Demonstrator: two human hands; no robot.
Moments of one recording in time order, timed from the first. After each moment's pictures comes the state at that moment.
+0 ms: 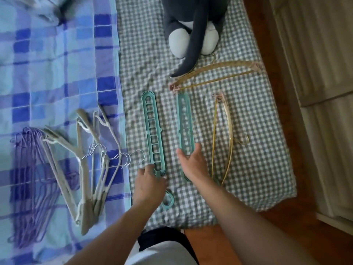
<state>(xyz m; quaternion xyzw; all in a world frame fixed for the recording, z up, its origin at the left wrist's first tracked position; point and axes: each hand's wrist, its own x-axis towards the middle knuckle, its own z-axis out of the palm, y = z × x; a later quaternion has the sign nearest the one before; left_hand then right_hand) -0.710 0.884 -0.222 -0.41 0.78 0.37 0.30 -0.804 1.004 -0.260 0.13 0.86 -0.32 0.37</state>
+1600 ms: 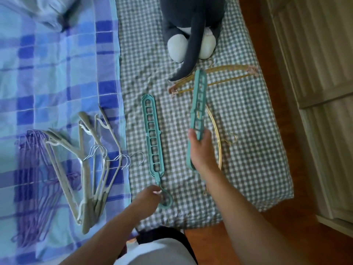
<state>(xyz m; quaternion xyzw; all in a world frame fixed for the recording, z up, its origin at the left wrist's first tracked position) -0.683 0.874 -0.226 -0.37 0.68 0.45 0.45 -0.843 1.006 -0.200 0.14 0.82 -0.50 0.26</state>
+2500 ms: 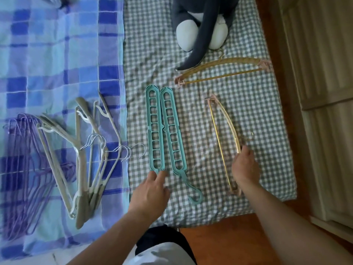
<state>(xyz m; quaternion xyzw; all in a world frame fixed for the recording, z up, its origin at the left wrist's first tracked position) -0.670 0.884 -0.230 -0.17 0.90 0.27 0.31 -0.836 1.128 -0.283 0.12 0.97 -0.03 0.21</state>
